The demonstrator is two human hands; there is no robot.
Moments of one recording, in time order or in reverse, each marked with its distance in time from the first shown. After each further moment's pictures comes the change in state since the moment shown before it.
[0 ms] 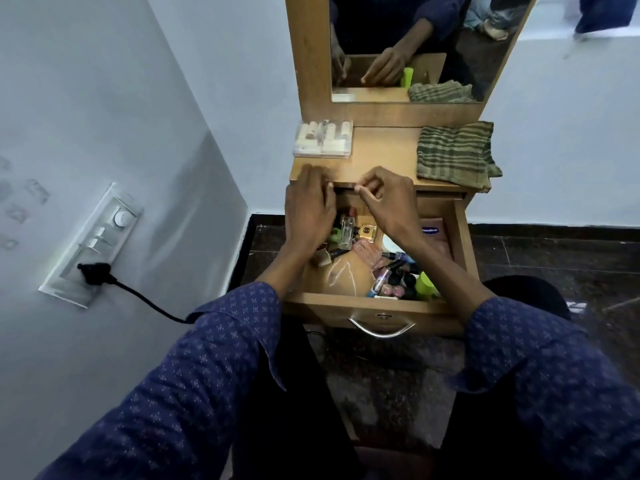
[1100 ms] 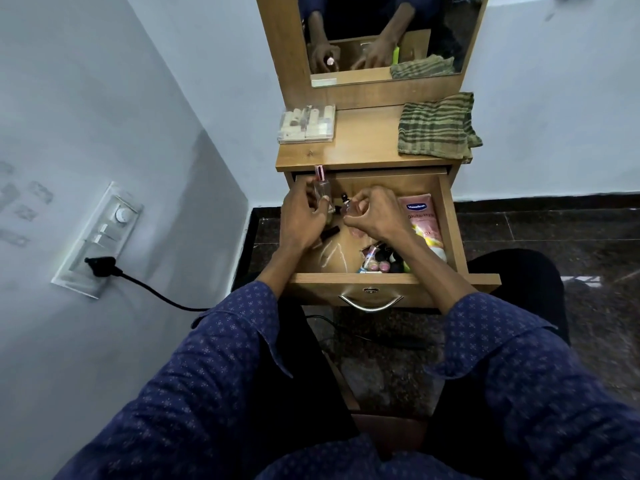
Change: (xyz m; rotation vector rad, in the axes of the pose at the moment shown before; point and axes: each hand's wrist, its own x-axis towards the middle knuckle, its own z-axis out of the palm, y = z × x) left_hand -0.041 0.001 0.010 -0.195 -0.206 -0.248; right_hand -0.049 0.020 -0.002 -0.149 -0.294 0.272
